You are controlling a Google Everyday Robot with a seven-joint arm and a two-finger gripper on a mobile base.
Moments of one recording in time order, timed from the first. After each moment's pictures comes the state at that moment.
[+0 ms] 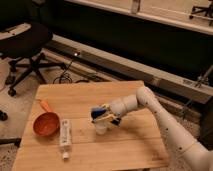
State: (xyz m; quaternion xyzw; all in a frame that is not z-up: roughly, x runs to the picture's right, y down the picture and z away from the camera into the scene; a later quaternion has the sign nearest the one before) arm -0.044 0.135 0.715 0.60 -0.38 -0.69 0.14
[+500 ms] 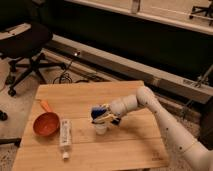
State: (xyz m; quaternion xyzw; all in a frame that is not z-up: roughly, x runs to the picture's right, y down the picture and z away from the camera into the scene) arm -0.043 0.138 0.721 0.57 -0.40 -0.70 0.15
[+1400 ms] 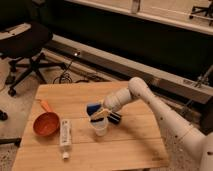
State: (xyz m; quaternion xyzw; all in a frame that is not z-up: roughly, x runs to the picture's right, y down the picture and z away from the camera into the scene) arm -0.061 0.119 0.725 0.50 -0.43 -0.73 0.15
